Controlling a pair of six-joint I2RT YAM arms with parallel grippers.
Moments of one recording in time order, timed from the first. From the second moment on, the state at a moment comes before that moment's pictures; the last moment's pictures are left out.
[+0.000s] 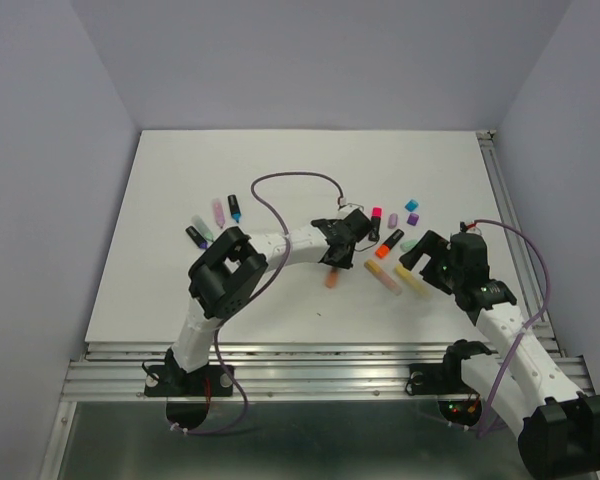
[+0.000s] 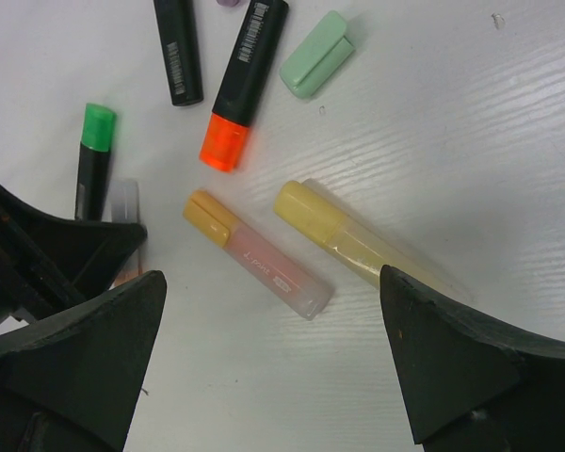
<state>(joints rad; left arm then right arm) -0.95 2.08 1.49 -0.50 -0.30 -0.59 0.15 0.80 0.48 -0.36 -0.02 0.70</state>
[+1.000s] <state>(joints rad) -0.96 1.45 1.16 -0.52 -0.55 -1.03 0.78 1.03 0.50 0.08 -0.27 0.76</state>
